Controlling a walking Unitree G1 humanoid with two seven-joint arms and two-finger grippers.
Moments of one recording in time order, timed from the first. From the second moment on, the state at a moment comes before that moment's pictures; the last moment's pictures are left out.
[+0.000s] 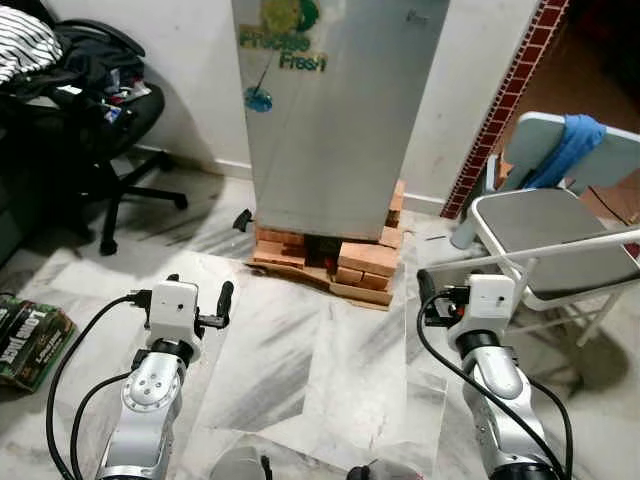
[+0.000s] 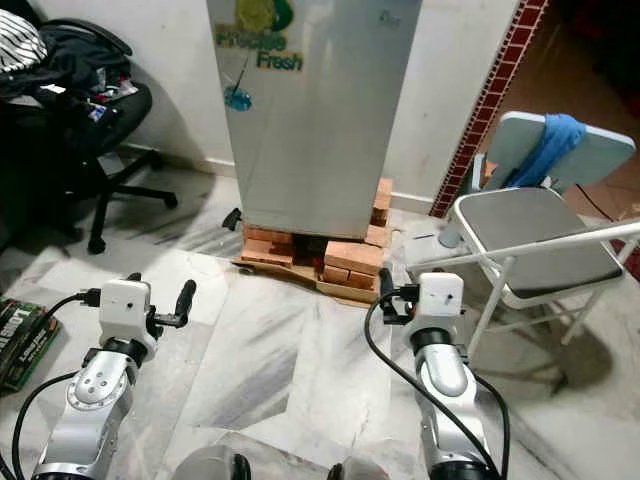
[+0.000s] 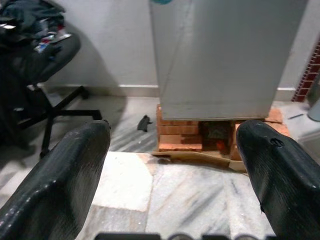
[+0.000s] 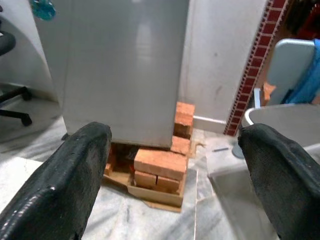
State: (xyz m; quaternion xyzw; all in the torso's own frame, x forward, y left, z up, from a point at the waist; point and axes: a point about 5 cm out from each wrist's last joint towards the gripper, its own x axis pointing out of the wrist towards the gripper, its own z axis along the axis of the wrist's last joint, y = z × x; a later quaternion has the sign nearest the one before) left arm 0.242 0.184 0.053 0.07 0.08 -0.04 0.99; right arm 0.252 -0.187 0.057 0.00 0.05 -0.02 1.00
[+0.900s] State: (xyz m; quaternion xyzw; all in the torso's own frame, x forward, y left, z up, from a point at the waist) left arm 0.252 0.186 0.064 0.06 0.06 -0.04 1.00; right arm 0.267 -0.181 0.065 0.01 0.03 -0.01 1.00
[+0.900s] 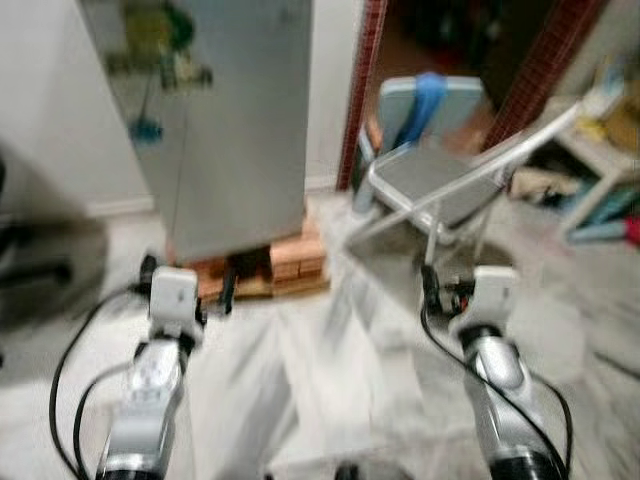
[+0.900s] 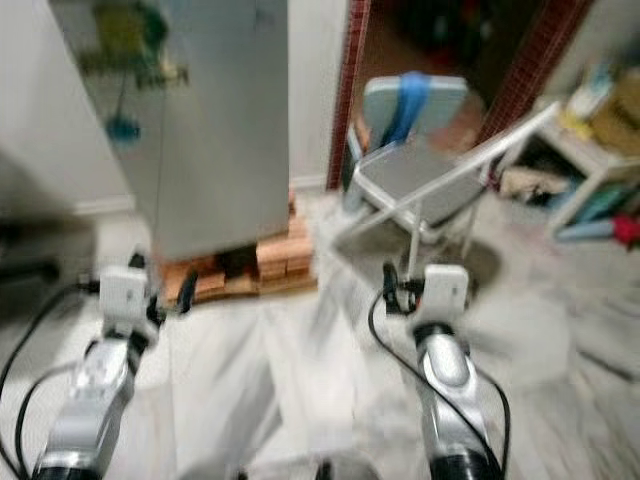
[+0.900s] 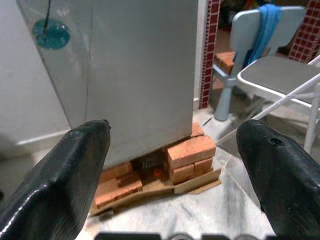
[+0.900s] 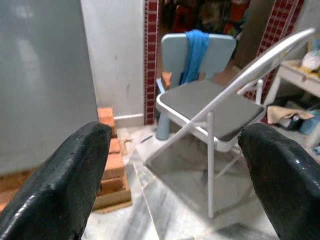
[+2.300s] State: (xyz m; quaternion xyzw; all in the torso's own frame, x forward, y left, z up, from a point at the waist) left arm 0.236 0.196 0.038 0.04 0.11 -0.02 0.99; right arm 0.259 -0.195 0.053 0.00 0.05 -0.03 1.00
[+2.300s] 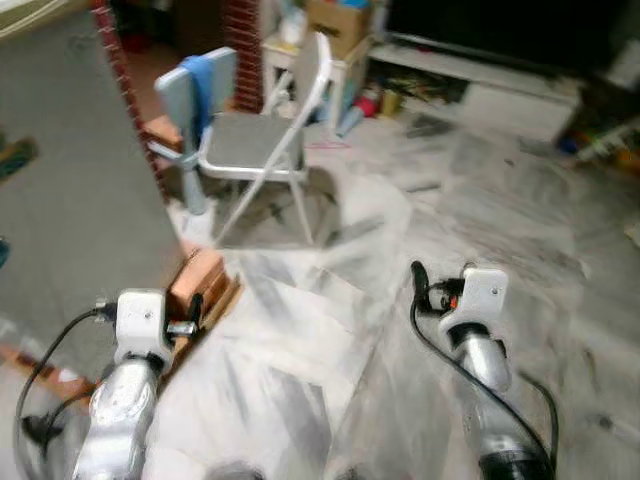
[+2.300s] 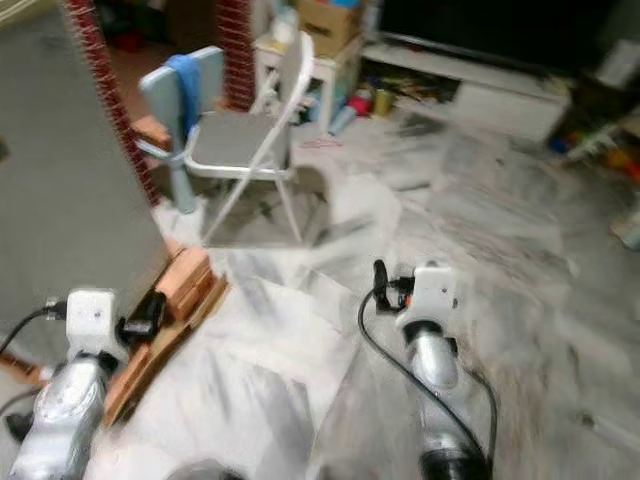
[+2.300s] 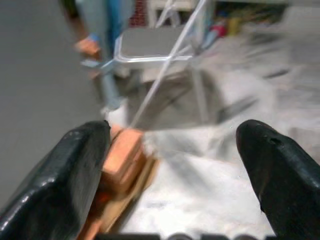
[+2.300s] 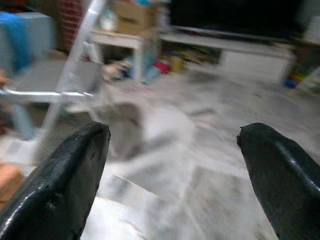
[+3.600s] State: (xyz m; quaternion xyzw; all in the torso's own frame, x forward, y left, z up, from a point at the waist) left arm 0.235 0.210 0.039 0.06 0.10 0.00 0.99; right arm 0.276 -0.176 0.065 0.00 0.03 0.01 1.00
